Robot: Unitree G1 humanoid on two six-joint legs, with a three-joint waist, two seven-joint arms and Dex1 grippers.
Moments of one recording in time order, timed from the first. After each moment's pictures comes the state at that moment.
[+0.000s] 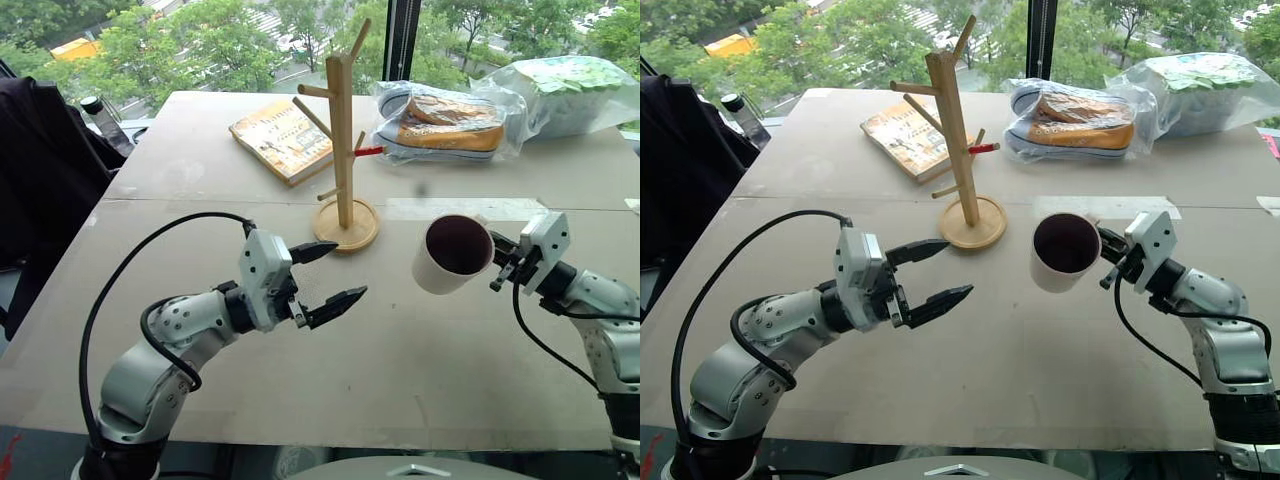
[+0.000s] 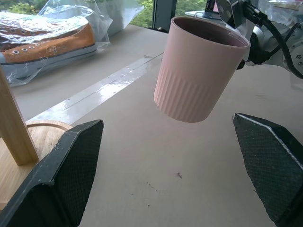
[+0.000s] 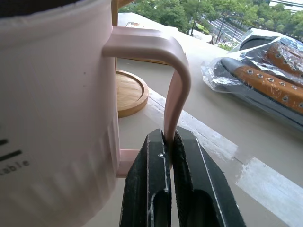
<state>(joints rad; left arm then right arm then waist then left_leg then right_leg) -0.05 0.58 0.04 -0.65 -0.65 0.52 -0.72 -0.19 -0.63 -0.11 -0.23 0.39 0.22 0.81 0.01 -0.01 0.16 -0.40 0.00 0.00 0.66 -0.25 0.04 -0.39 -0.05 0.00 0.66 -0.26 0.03</state>
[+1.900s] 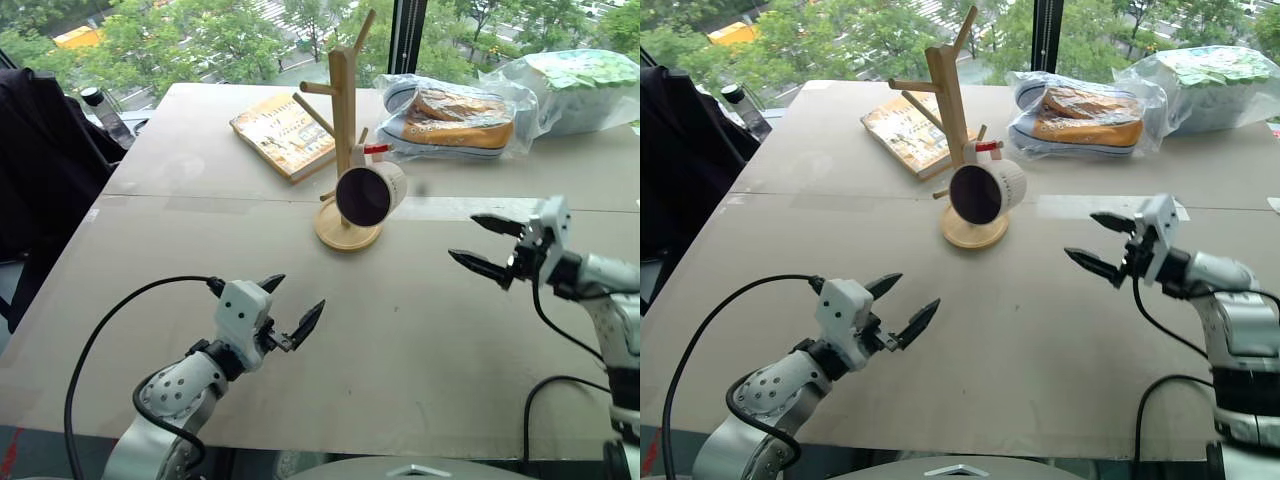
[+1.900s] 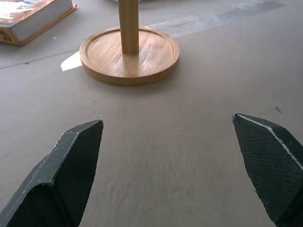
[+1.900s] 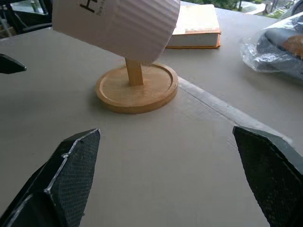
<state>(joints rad) 0.34 0.49 0.03 -0.64 -0.32 0.35 -0.46 -0.05 -0.53 -0.25 -0.23 0.46 0.41 0.98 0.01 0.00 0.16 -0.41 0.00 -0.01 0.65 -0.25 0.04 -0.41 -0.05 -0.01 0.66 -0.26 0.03</state>
